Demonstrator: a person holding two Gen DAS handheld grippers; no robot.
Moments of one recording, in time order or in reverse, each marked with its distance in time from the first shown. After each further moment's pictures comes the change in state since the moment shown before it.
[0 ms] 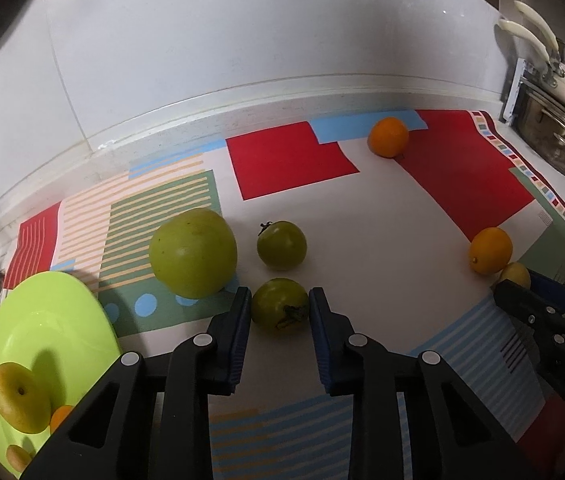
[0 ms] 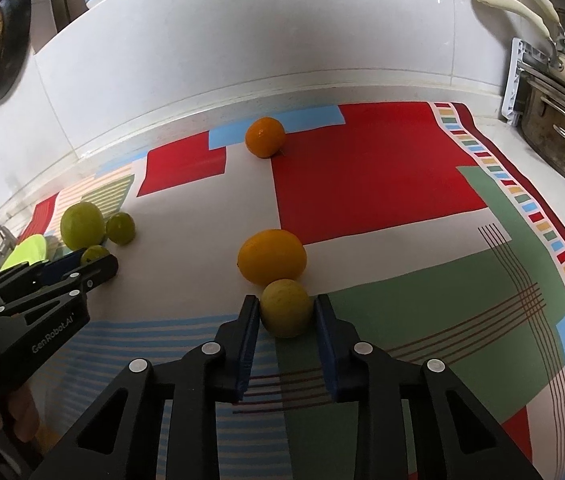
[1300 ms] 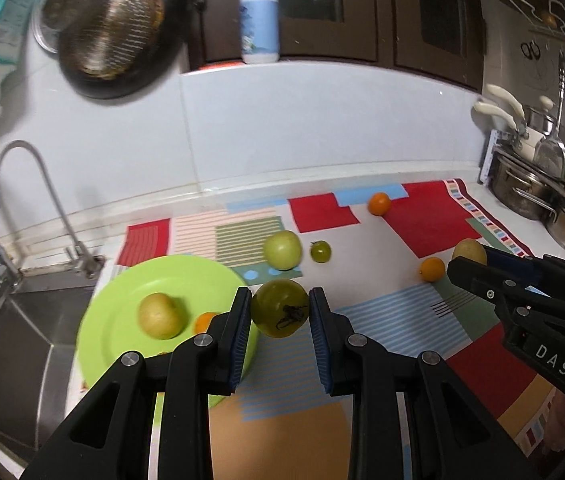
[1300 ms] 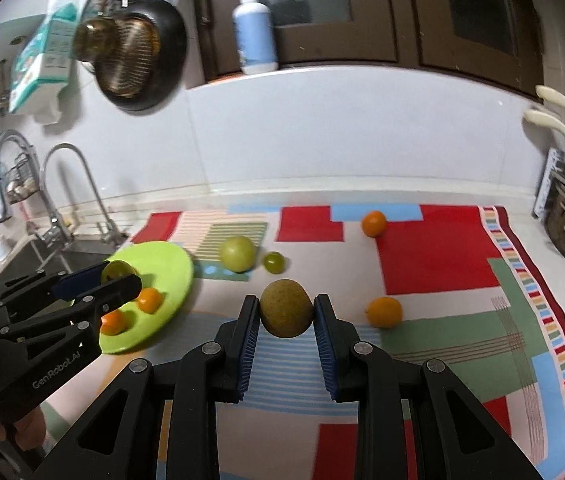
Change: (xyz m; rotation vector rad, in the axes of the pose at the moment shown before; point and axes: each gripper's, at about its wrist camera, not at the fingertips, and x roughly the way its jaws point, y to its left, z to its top) left arm -0.179 0.034 -0.063 -0.092 -0.229 0.072; right arm -0.132 0.075 -0.020 -0.206 -0.219 0.197
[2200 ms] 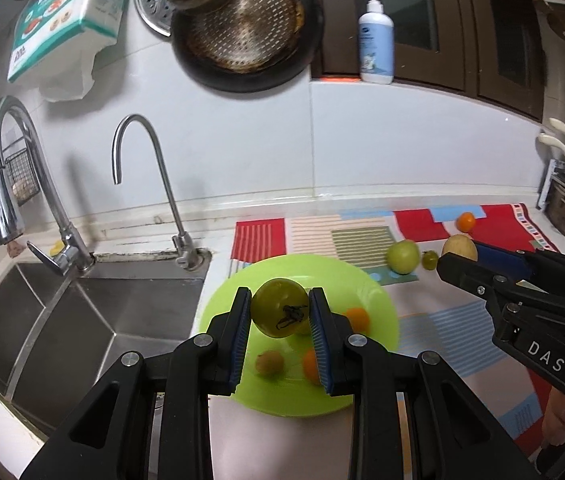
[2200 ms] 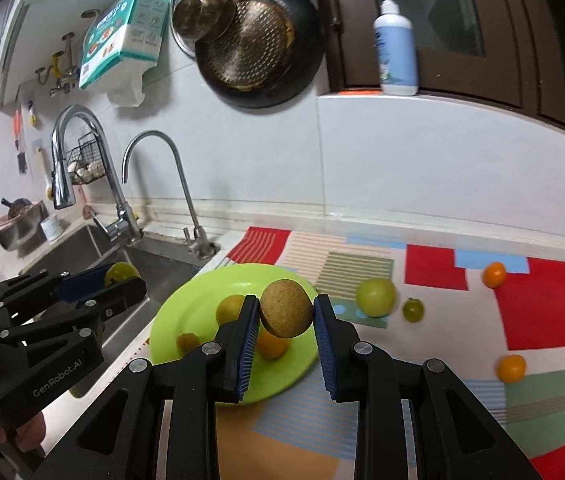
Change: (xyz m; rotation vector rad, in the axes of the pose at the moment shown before) left arm -0.027 0.116 -0.012 -0.085 -0.022 0.176; right arm 0.036 0.124 0.026 -0.127 -0.036 0.202
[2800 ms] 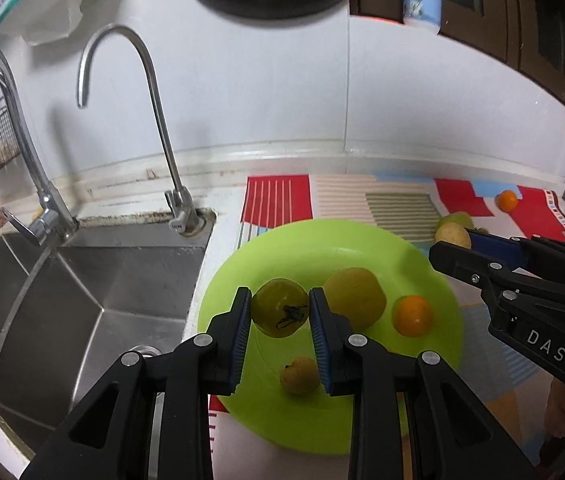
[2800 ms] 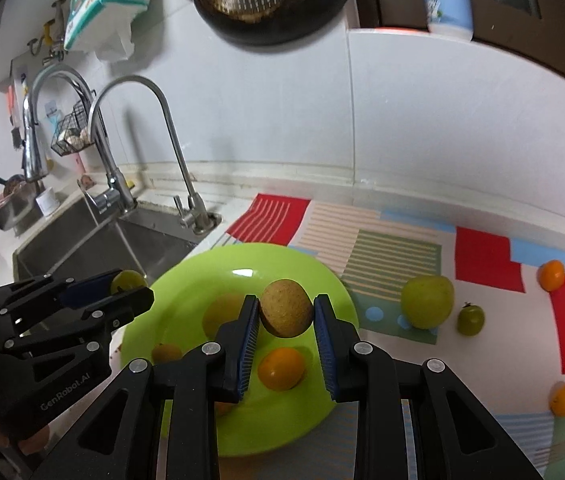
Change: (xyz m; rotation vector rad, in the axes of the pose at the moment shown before) left arm 0.086 0.024 -0.014 -0.043 0.138 -0.001; right arm 0.098 0.002 0.001 -0.022 0.131 0.054
